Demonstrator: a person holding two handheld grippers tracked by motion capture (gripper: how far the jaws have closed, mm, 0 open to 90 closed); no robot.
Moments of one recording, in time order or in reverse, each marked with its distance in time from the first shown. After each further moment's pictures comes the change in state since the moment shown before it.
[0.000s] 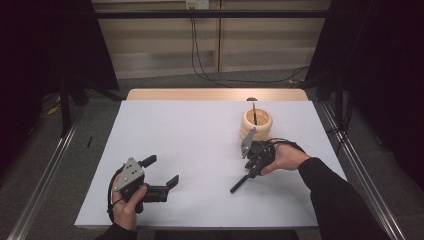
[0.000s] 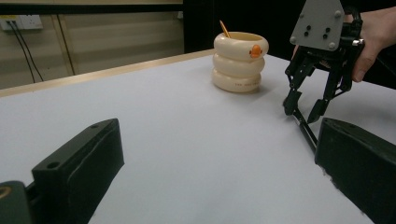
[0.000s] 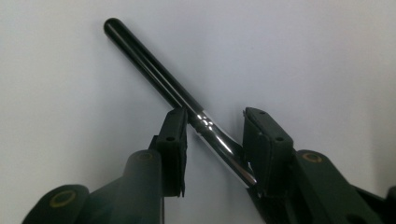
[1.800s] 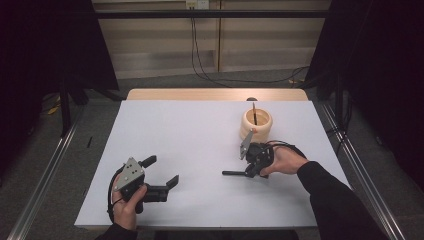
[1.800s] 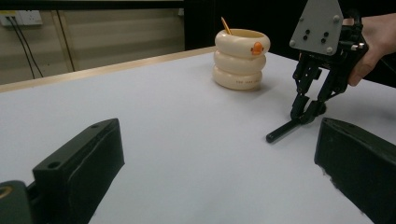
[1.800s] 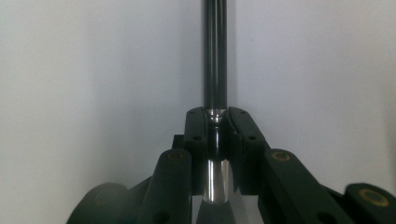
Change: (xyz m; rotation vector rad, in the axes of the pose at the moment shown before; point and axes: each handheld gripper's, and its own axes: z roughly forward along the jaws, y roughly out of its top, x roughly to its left) left arm 0.001 -0.001 0.001 0.000 -0.014 -0.011; right arm 0.005 0.001 0.006 0.022 -0.022 0.086
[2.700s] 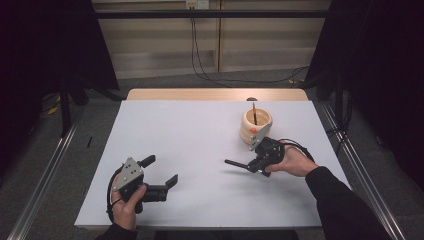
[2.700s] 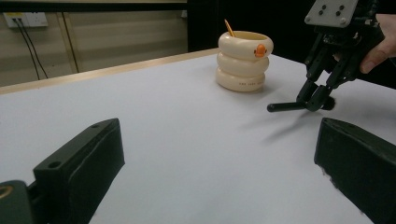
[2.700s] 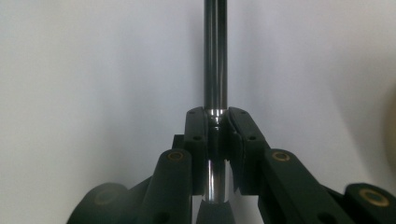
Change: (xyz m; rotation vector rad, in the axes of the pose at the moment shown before) left arm 0.000 0.000 -0.001 -0.002 0.023 -0.004; right arm -0.001 -0.023 -0.022 -0.220 -0.033 0.117
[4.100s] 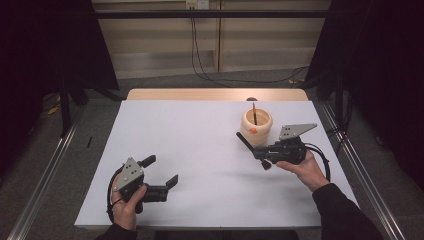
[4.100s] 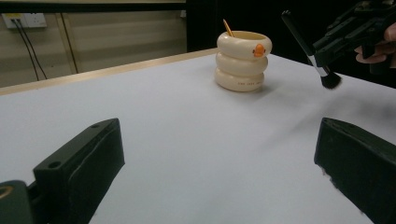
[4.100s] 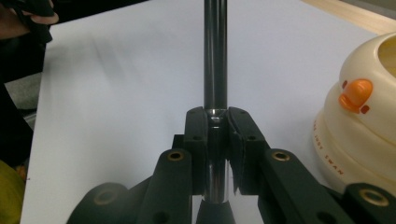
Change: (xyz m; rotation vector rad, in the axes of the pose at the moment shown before) left arm 0.000 0.000 0.000 0.001 -0.003 0.013; right arm 0.013 -0.040 -0.041 -0.559 -0.120 0.174
